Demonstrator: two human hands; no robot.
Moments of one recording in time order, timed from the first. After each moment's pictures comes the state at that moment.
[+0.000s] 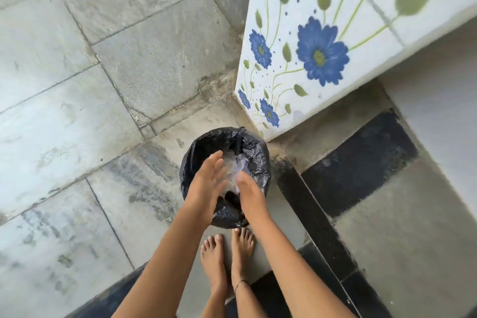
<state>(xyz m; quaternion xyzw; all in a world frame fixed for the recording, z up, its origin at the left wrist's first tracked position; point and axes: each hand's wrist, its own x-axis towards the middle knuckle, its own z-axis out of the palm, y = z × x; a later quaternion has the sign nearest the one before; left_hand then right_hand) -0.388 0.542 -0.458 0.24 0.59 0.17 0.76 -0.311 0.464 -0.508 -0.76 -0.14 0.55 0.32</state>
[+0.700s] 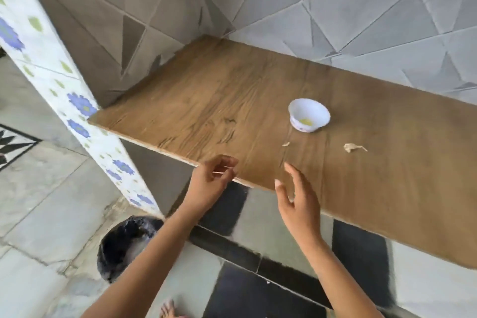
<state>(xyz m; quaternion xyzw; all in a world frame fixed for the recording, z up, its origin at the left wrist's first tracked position) -0.244 0.195 0.005 0.81 0.15 0.14 0.56 -0.195 0.007 -0.018 -0.87 -0.20 -0.12 0.43</state>
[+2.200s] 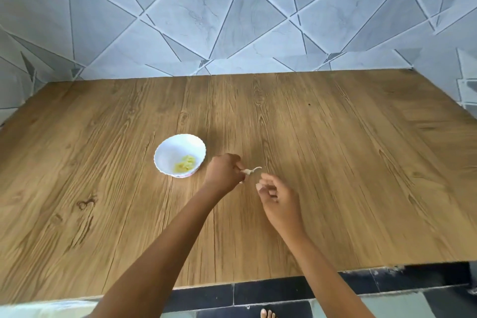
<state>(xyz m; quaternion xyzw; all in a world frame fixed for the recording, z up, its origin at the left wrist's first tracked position) 0.024 -0.006 0.005 0.93 -0.02 -0.05 0.35 -0.049 -0.144 -0.021 -0.84 0.04 -0.06 0.54</state>
